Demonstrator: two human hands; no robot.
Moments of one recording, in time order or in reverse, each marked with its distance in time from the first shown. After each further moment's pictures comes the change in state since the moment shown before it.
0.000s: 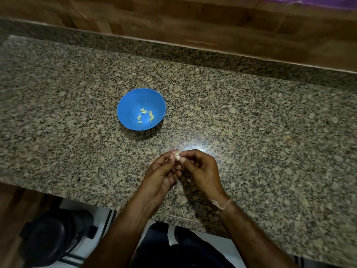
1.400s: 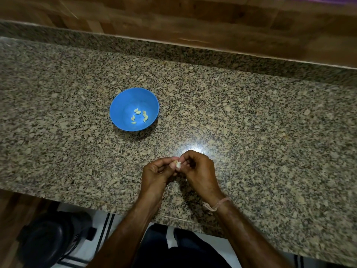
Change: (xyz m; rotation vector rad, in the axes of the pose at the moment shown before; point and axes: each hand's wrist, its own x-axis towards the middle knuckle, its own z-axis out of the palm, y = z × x) left_hand 0.001 -0.019 0.006 0.344 0.123 0.207; right_hand 0.001 -0.007 -0.007 -0.373 0.023 -0.020
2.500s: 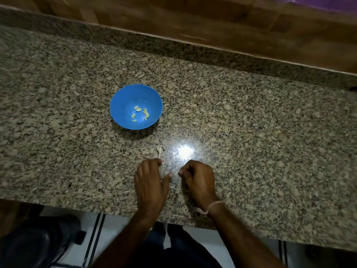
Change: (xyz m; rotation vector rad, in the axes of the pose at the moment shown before) left_hand 0.010 -0.043 -0.054 1.185 0.239 0.520; right_hand -0.009 0.034 0.038 -0.498 0.122 0.051
